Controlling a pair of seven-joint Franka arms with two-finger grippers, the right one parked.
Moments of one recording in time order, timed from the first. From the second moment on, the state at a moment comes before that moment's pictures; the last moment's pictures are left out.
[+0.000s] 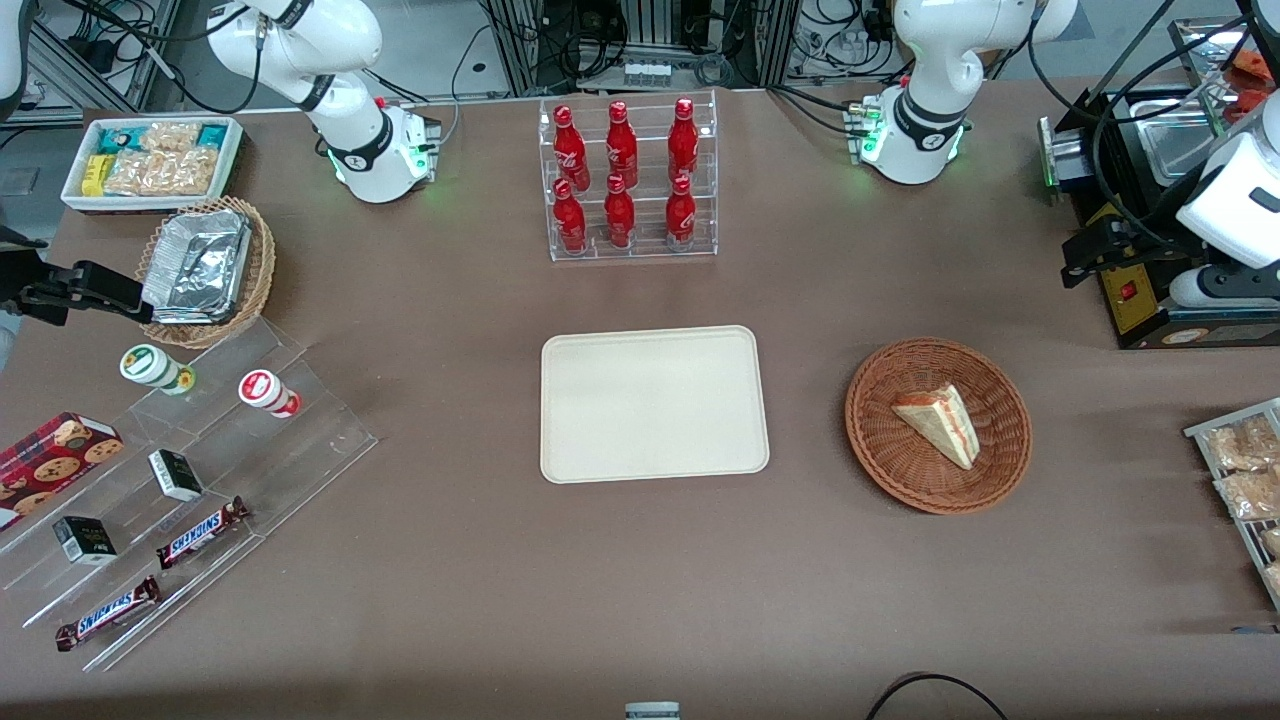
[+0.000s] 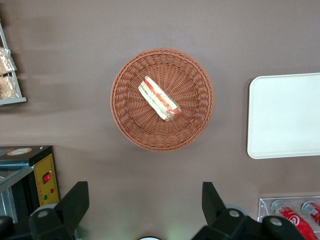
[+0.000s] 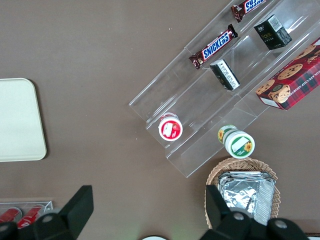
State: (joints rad) arm -0.03 0.00 -0.04 -1.53 -0.01 1.49 -0.04
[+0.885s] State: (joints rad) arm -0.02 0.08 -0.04 -1.67 0.02 1.69 -0.25
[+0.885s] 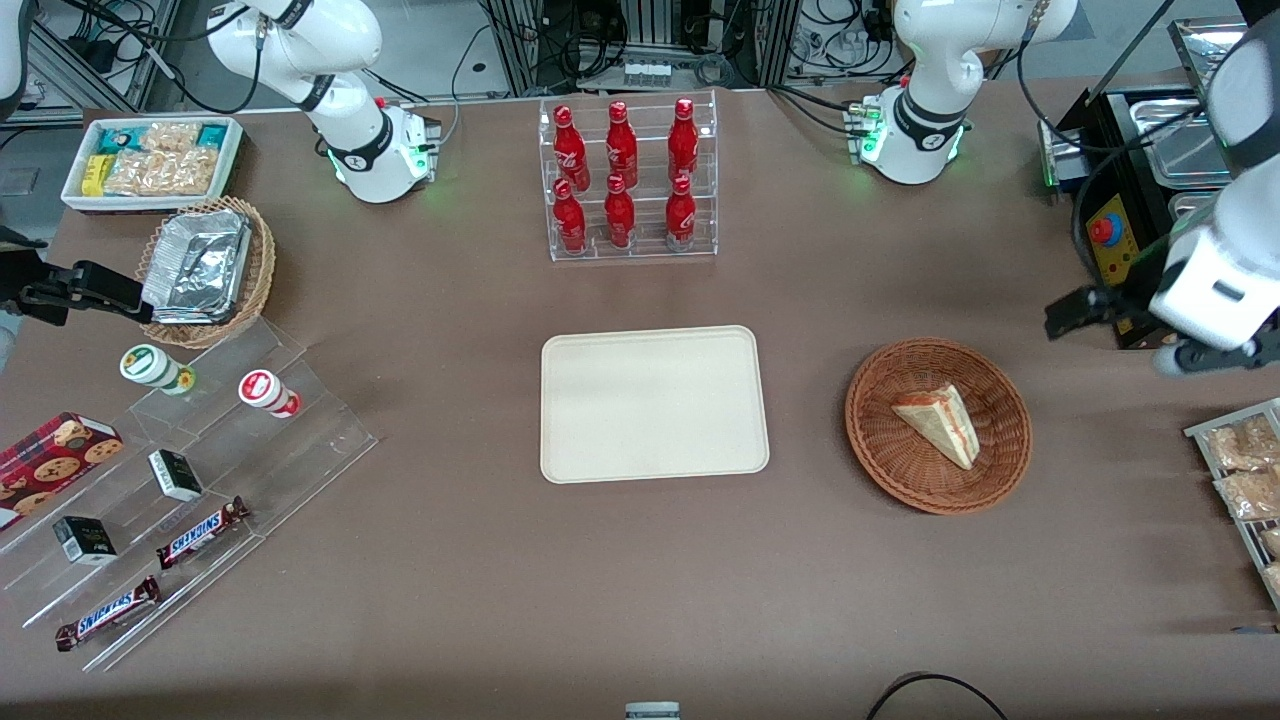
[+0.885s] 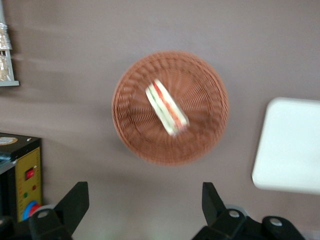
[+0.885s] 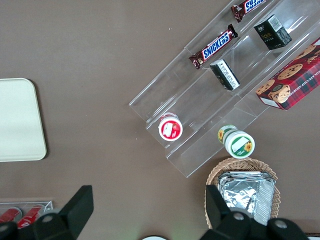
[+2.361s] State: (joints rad) arm -0.03 0.20 -0.09 -2.23 0.03 2.51 -0.83
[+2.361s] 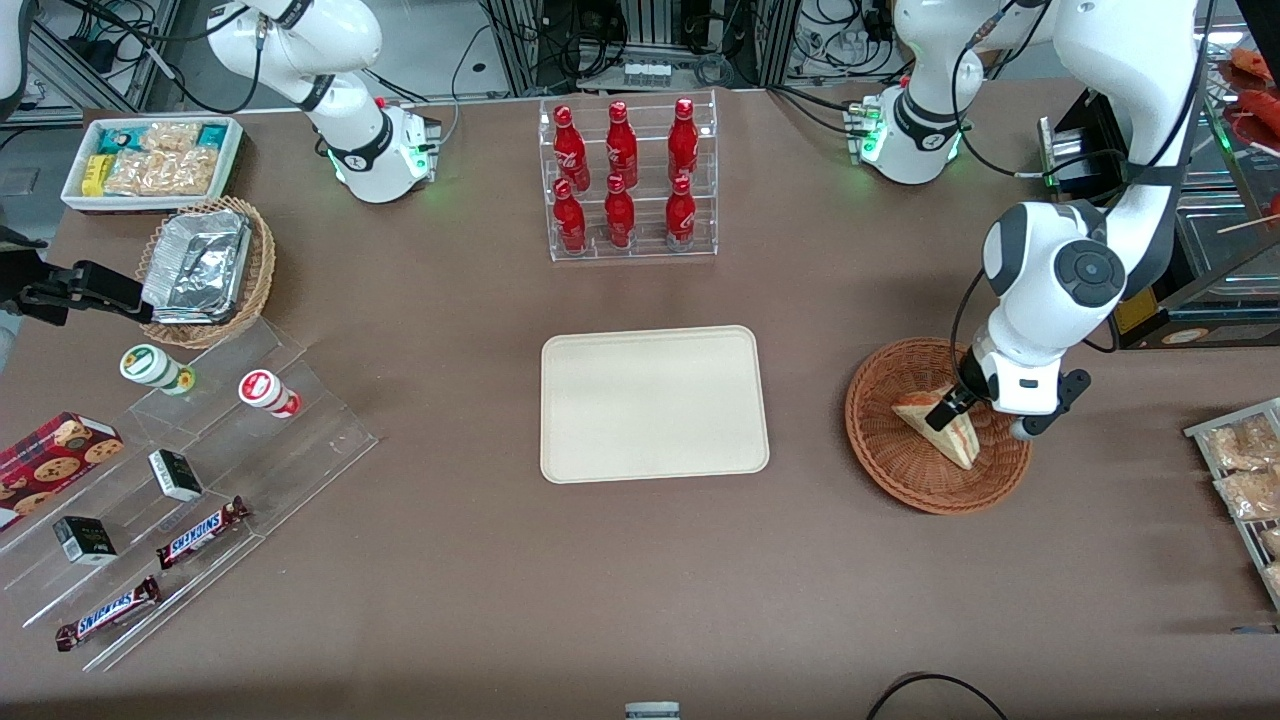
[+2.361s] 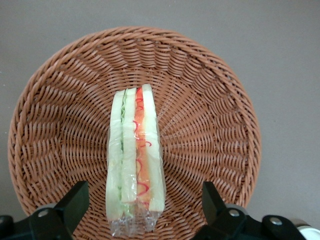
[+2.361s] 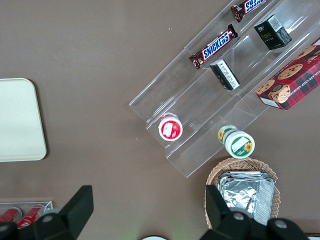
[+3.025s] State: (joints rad) arm -0.03 0.28 -0.09 -2.23 0.03 2.54 -0.84
